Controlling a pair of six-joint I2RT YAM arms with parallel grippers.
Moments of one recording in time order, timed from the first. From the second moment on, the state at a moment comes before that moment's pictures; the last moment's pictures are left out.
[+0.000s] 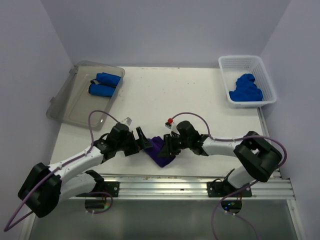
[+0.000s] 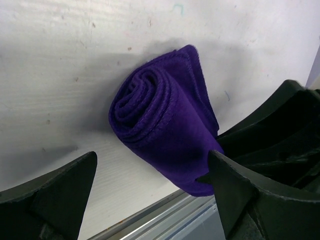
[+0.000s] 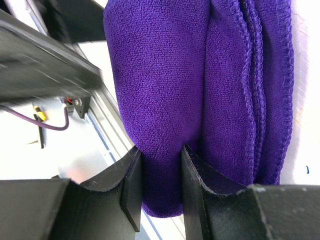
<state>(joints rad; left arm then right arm) -0.60 1.05 0.43 -0.16 0.18 -0.96 0.81 1.52 0.58 0.23 -0.52 0.73</state>
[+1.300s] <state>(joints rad) -0.66 1.28 0.44 0.06 0.20 -1.11 1.30 1.33 0.96 -0.42 0.41 0.47</state>
